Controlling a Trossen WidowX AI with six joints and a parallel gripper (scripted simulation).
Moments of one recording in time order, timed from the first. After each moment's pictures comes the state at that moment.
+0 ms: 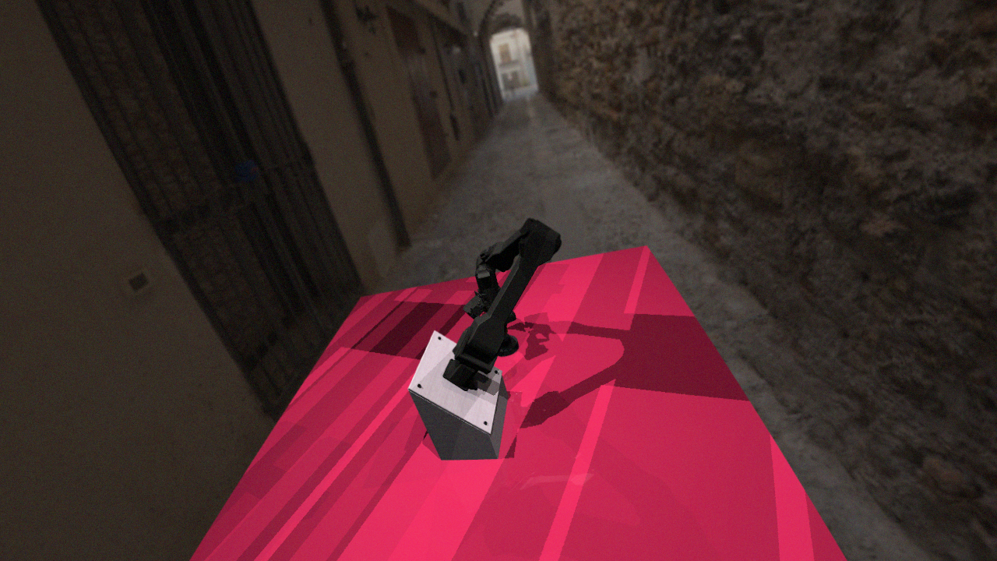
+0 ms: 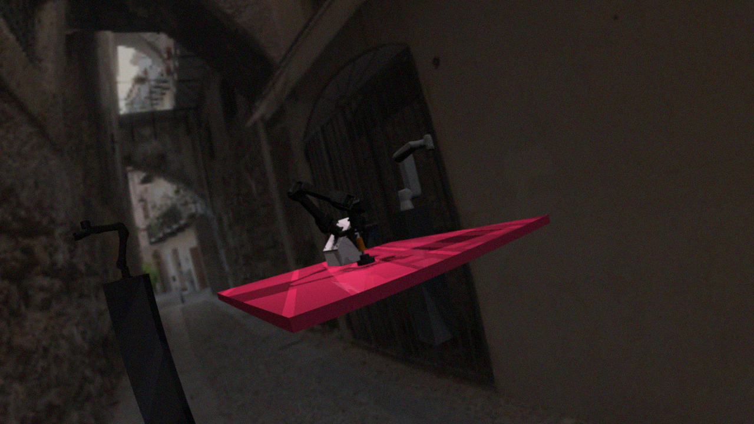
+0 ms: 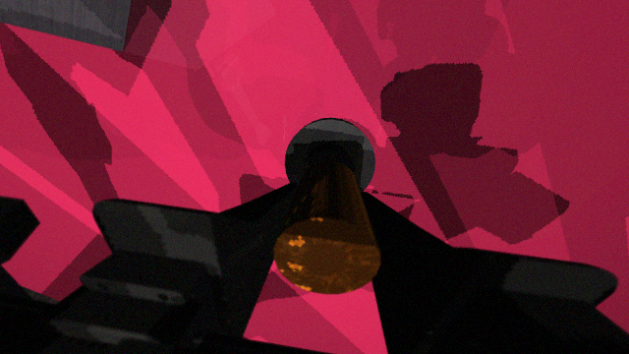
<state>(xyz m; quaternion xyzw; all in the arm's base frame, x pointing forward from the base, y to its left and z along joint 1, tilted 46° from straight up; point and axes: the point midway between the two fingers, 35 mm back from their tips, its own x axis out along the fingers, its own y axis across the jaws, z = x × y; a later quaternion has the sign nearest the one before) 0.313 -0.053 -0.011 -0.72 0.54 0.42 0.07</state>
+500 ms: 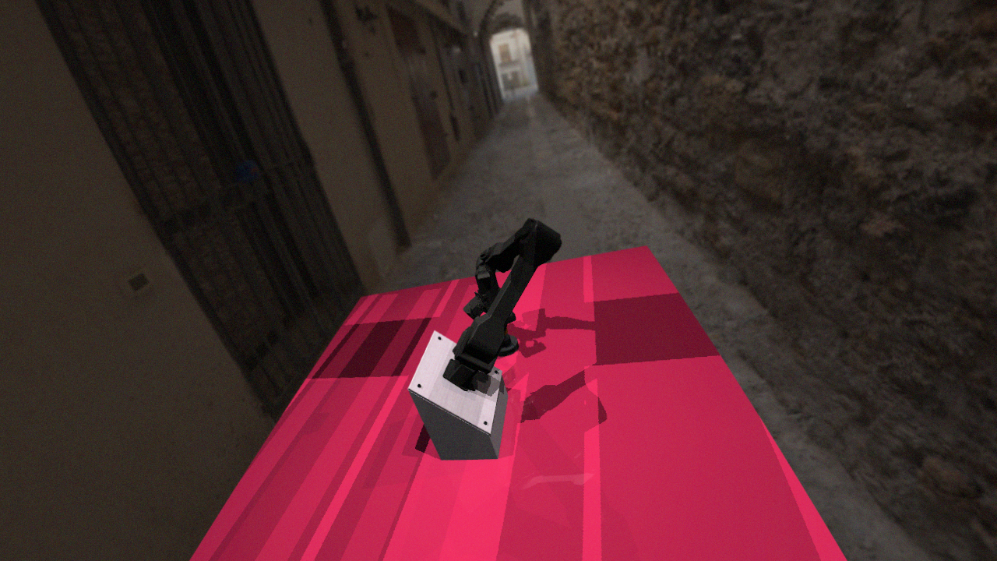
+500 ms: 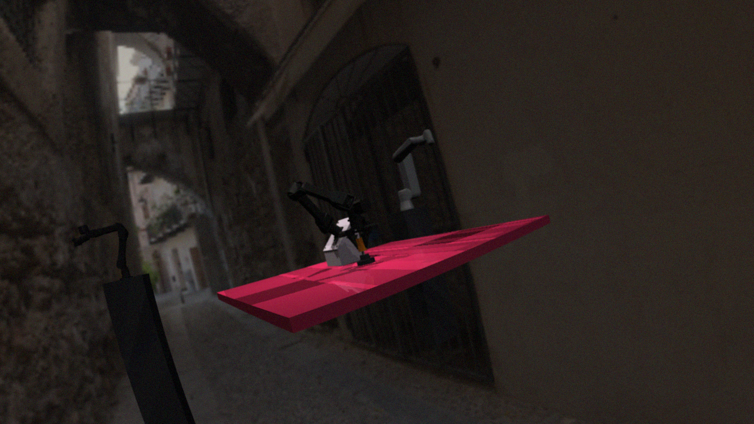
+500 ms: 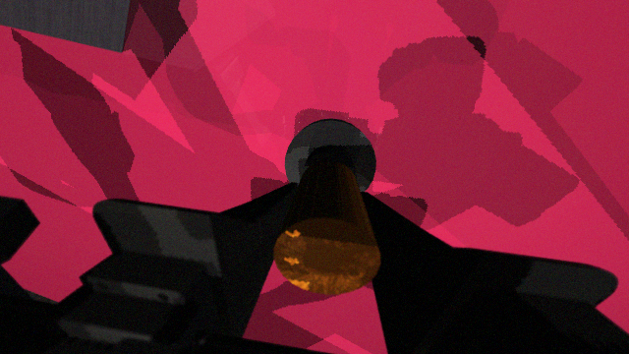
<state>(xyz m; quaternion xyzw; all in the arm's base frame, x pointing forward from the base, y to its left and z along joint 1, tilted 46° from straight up) 0.312 -0.054 -0.013 -0.72 0.54 0.42 0.07</state>
